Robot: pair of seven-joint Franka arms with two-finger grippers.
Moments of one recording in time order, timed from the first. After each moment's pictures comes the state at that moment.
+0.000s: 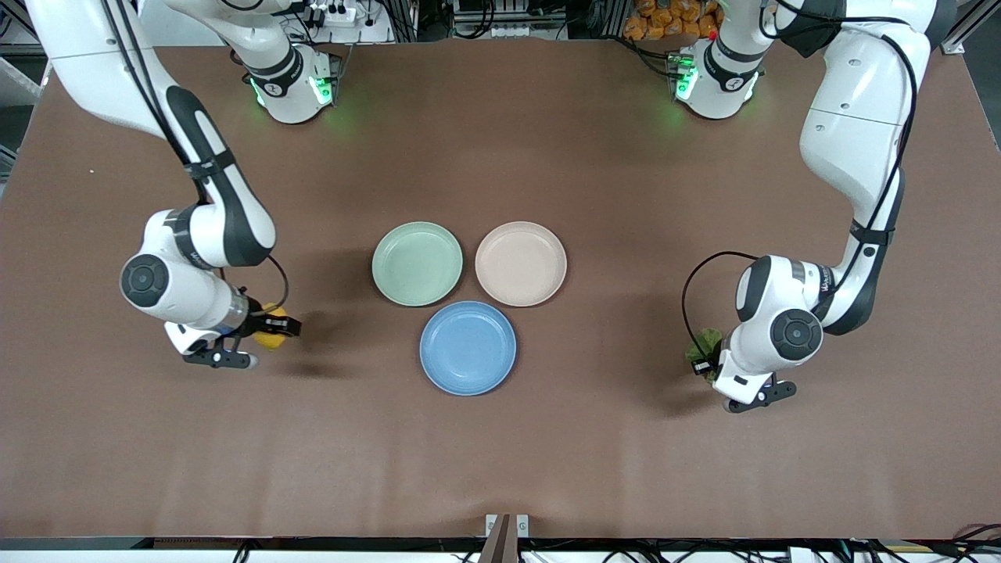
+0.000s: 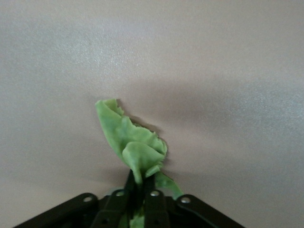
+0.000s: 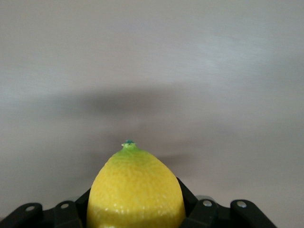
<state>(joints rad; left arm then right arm) -0.04 0.78 -0.15 -1.55 0.18 2.27 -0.57 0.00 0.49 0.15 -1.87 0.02 2.34 0.25</state>
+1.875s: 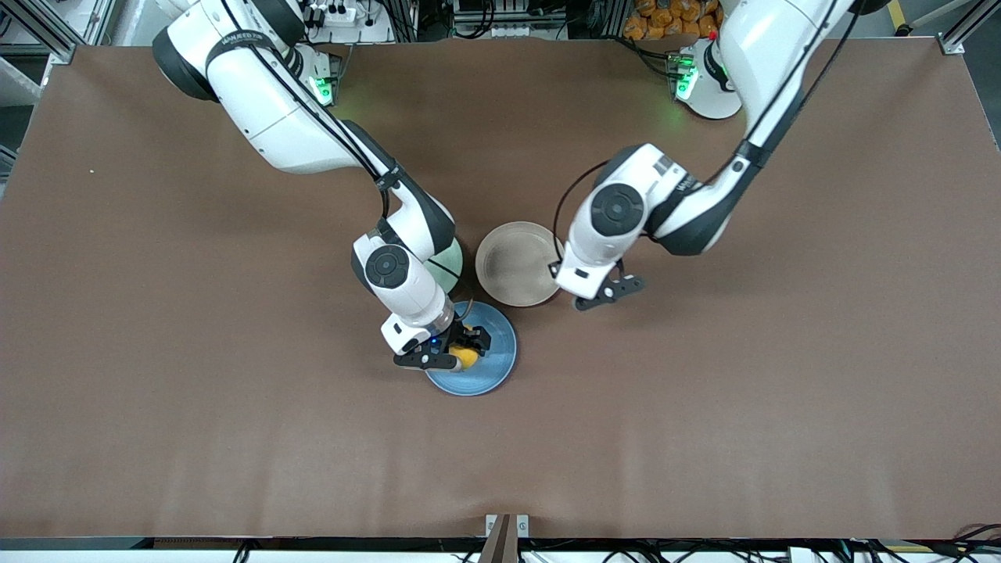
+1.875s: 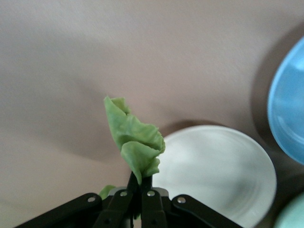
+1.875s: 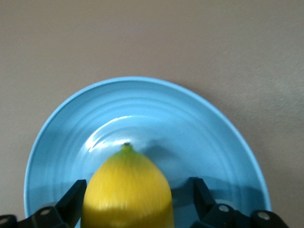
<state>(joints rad) -0.20 0.55 -0.51 -1.73 0.18 2.13 -1.12 0.38 0.90 0.22 -1.46 -0.12 2.62 0.74</state>
